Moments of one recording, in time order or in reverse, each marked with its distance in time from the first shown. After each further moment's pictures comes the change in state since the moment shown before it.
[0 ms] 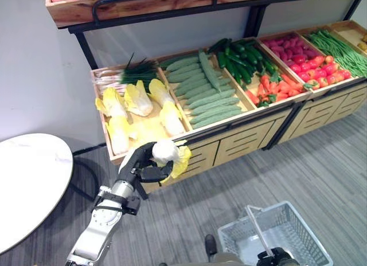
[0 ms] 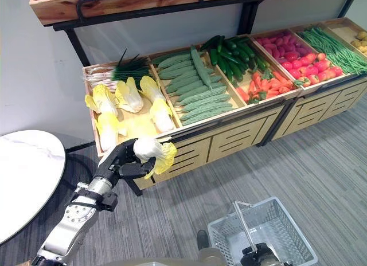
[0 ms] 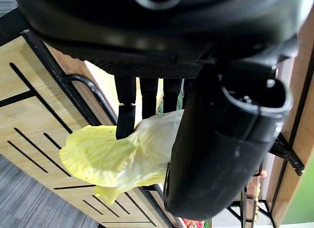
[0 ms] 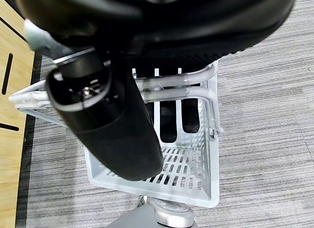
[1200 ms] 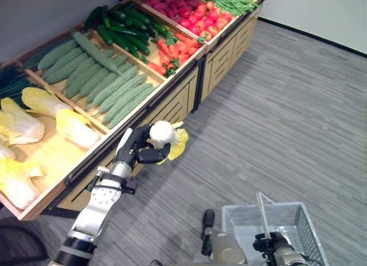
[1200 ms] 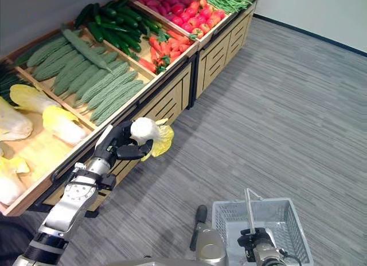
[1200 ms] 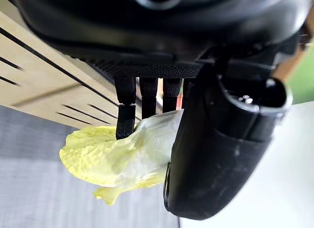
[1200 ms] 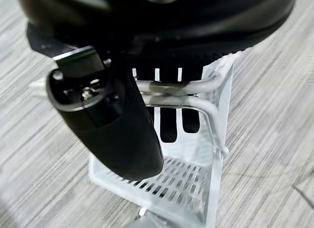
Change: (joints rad) left arm -0.164 0.037 0.022 0.013 -0.005 0.019 0.014; right arm -0.086 0.021 -0.066 0.004 0.071 0.016 -0.062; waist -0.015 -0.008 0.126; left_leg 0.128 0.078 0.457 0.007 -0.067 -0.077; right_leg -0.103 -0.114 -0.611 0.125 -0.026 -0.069
